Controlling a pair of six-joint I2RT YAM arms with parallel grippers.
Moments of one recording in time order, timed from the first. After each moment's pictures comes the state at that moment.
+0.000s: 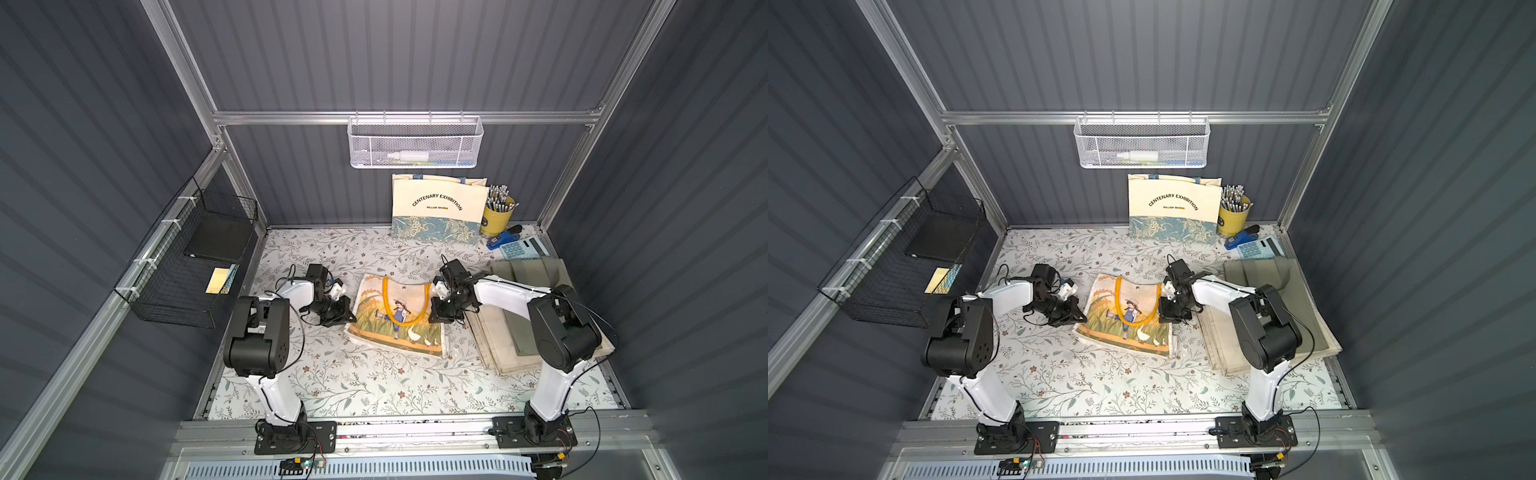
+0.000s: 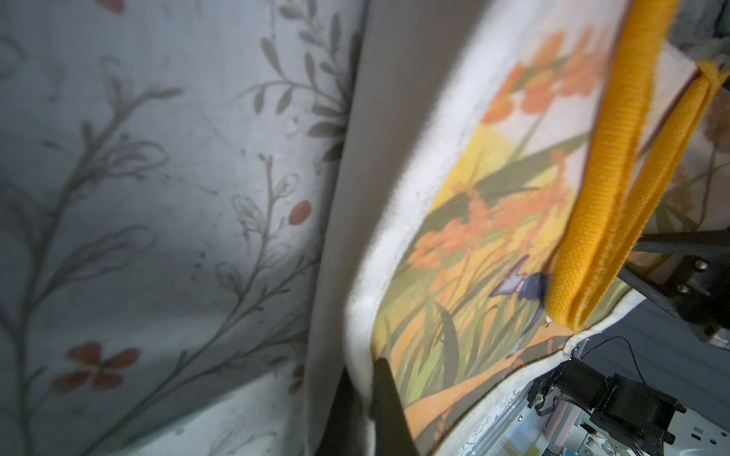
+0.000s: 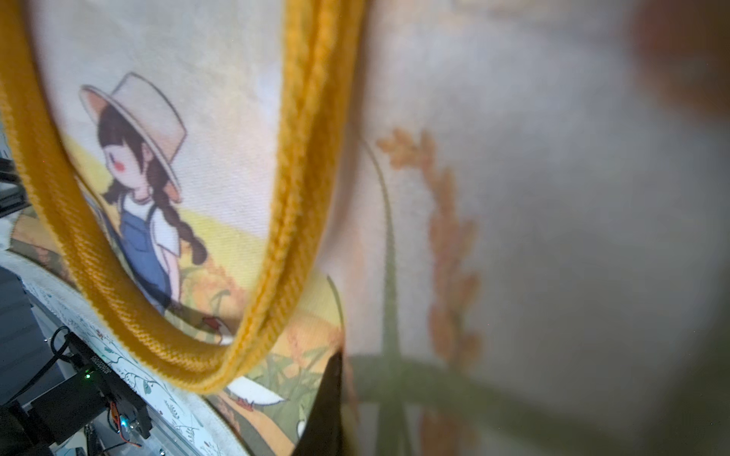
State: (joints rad) left arm -0.11 1.75 1.04 -0.65 0.62 -0.24; right arm 0.53 1.83 1.18 -0.63 -0.39 0.38
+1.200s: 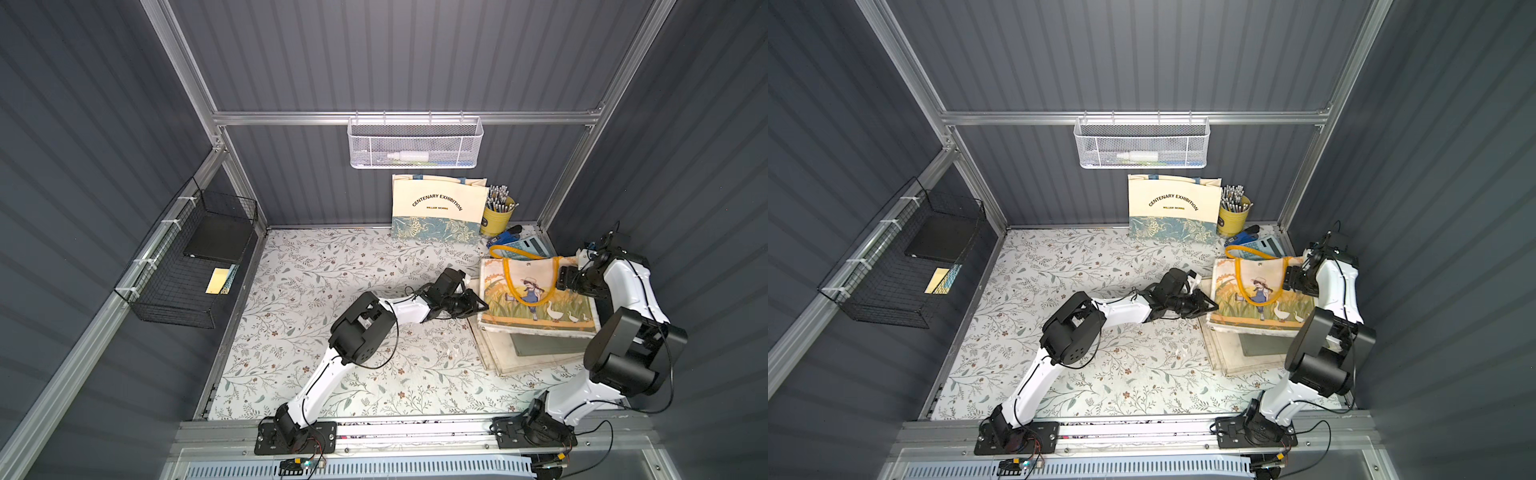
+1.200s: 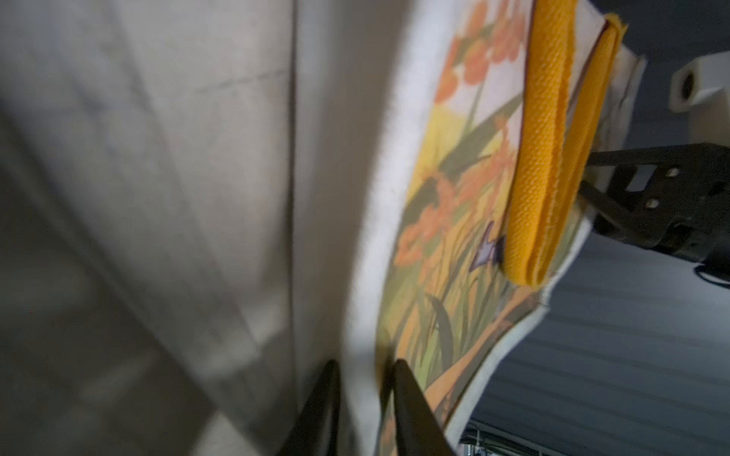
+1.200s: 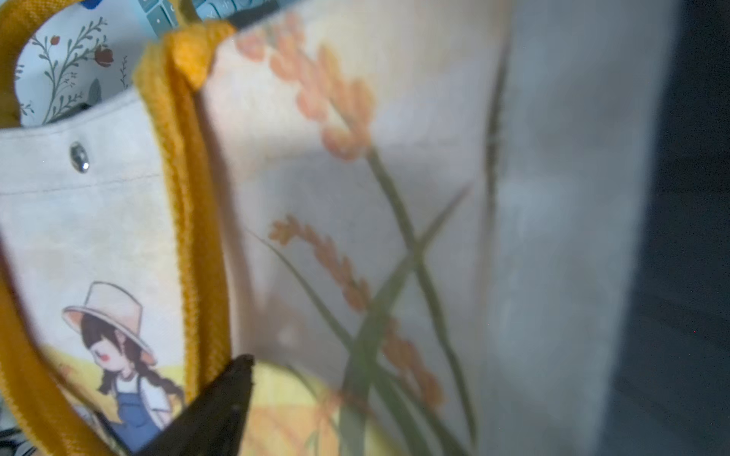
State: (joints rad) left arm -0.88 2.40 1.70 0.23 0.56 -1.11; right arm -0.44 1.67 1.41 -0.90 -0.08 -0.18
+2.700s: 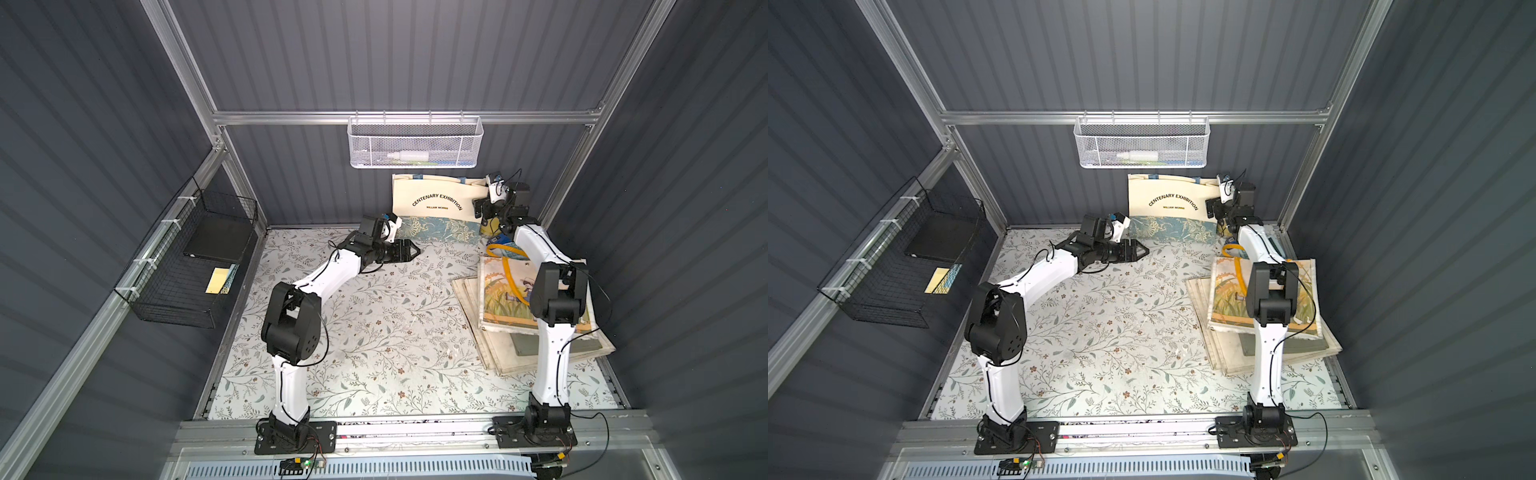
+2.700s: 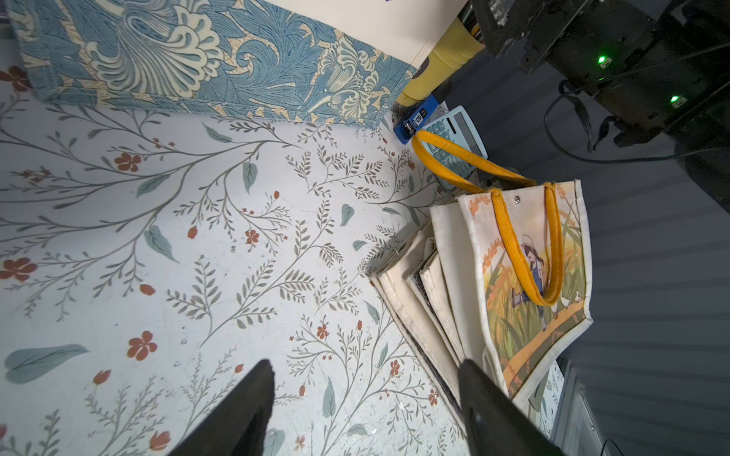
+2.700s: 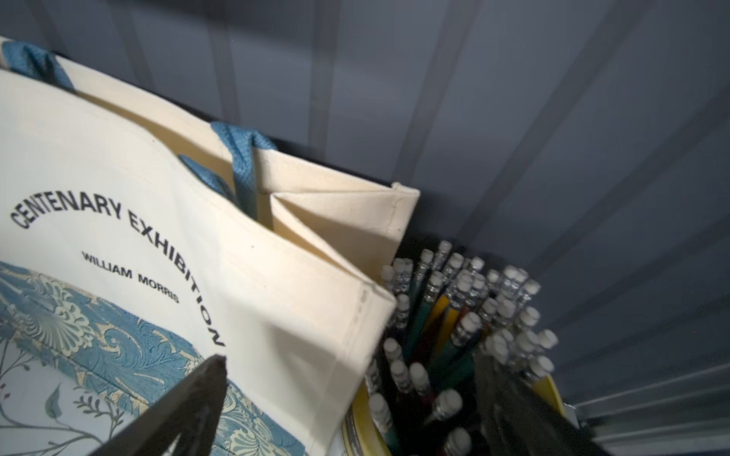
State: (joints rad) left arm -0.43 1.99 1.64 -0.29 0.51 -0.44; right arm 0.04 2.32 2.04 -0.03 -0.21 -0.27
